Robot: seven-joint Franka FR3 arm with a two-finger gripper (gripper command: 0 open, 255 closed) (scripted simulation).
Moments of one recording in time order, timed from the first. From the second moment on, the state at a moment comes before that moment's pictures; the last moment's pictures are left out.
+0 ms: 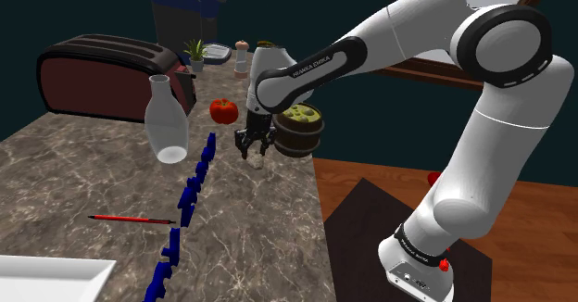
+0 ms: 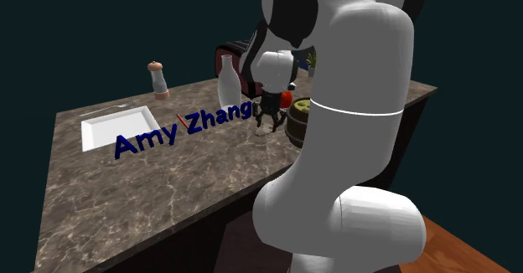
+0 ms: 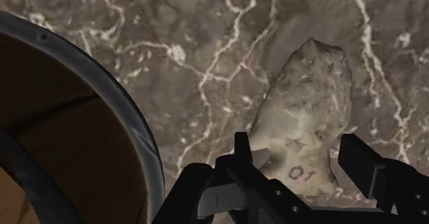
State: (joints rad) arm -0.02 0.18 0.26 -2.14 0.11 2.29 0.47
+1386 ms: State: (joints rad) arm -0.03 0.10 0.26 -2.09 0.12 2.15 0.47
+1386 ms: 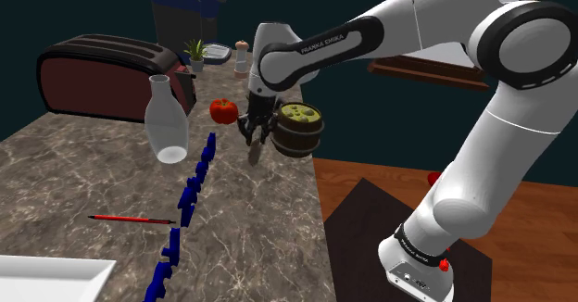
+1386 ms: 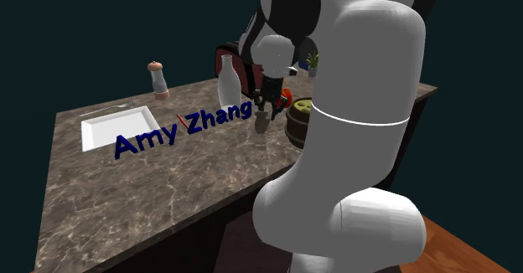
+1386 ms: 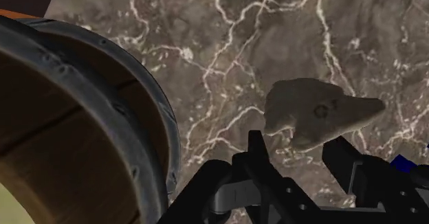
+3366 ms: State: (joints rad) arm 0.19 0.24 0.35 -1.86 -0.35 1.79 0.83
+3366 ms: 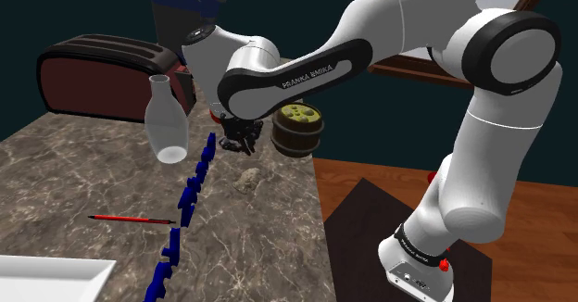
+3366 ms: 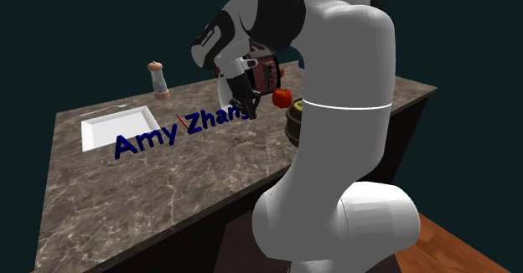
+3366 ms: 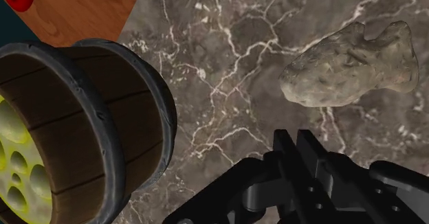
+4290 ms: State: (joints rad) arm 0.11 -0.02 0.32 -2.34 -0.02 2.40 1.20
